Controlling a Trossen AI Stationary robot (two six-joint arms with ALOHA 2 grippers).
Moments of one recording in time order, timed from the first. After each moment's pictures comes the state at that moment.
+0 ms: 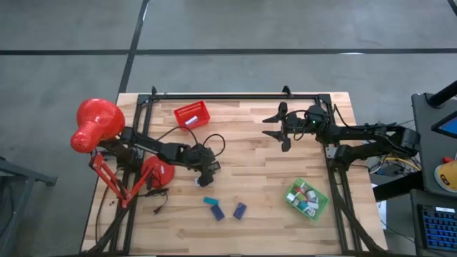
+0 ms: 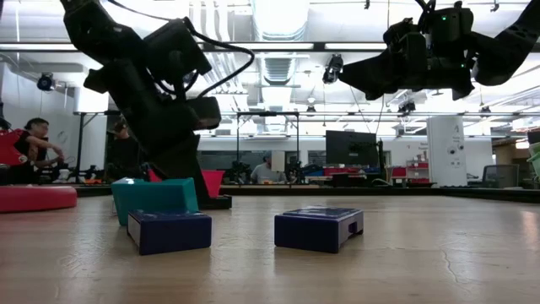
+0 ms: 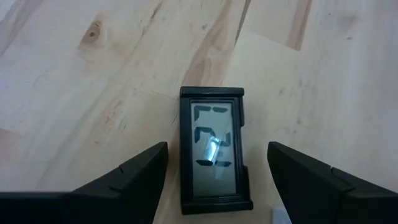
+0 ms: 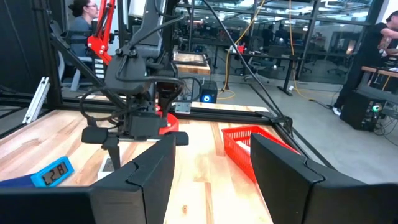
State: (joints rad) left arm -0.06 1.65 0.68 -0.01 -0.07 -0.40; right arm -0.50 1.18 0.34 0.86 -0.51 -0.06
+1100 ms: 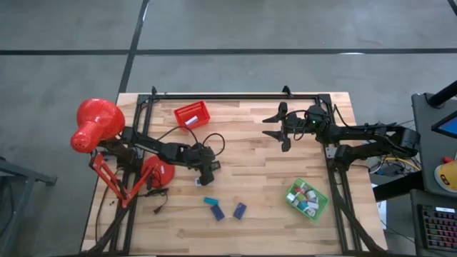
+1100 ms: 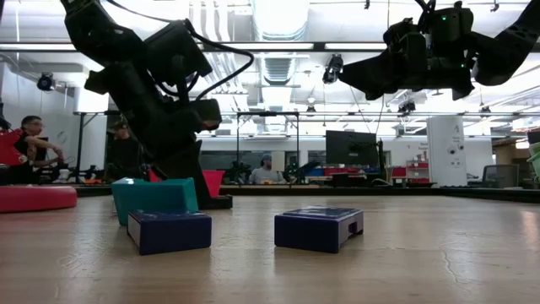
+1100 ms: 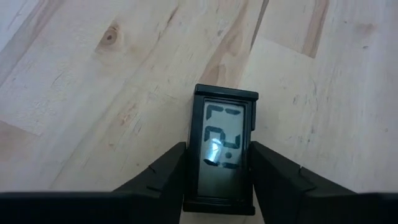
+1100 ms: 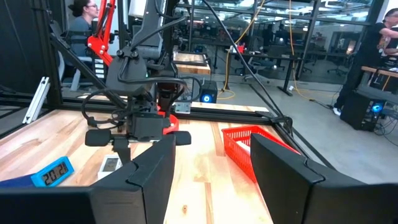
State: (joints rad) left arm -0.06 1.66 0.67 0.00 -0.10 -0.42; right arm -0.50 1.18 0.34 0.86 -0.51 -0.06
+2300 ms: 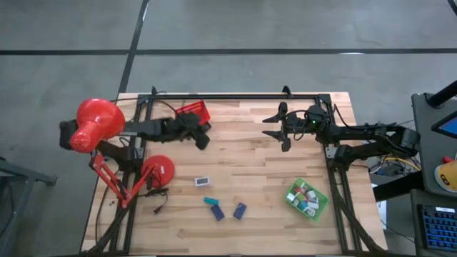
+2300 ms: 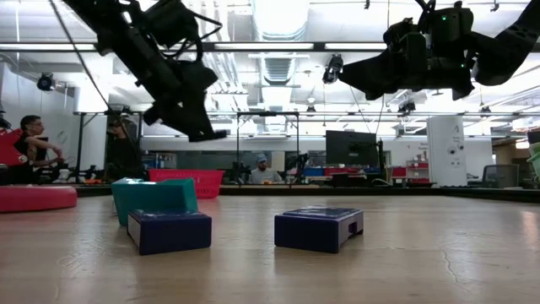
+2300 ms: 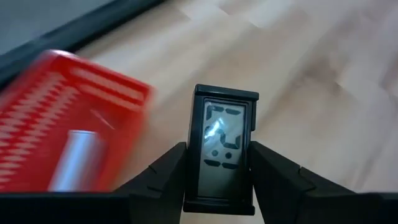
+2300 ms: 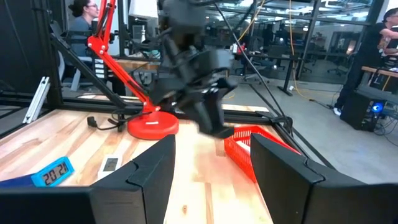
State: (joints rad) left arm 0.23 1.31 0.73 -0.24 -0.31 -0.44; right arm -0.50 1.18 0.34 0.86 -0.51 -0.06
